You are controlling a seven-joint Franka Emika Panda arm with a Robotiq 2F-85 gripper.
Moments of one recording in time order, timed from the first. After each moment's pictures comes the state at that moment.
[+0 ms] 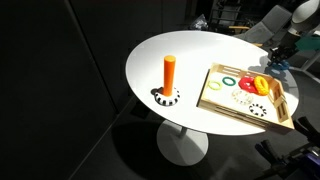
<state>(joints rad) -0.31 0.58 -0.11 -2.04 0.11 2.67 -0.14</state>
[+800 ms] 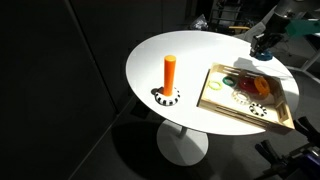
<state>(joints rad) -0.09 0.33 -0.08 -2.21 0.11 2.65 -0.05</state>
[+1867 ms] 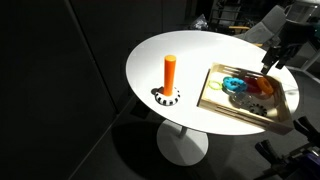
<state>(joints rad) -0.03 0.09 -0.02 -2.46 0.03 2.46 -0.03</state>
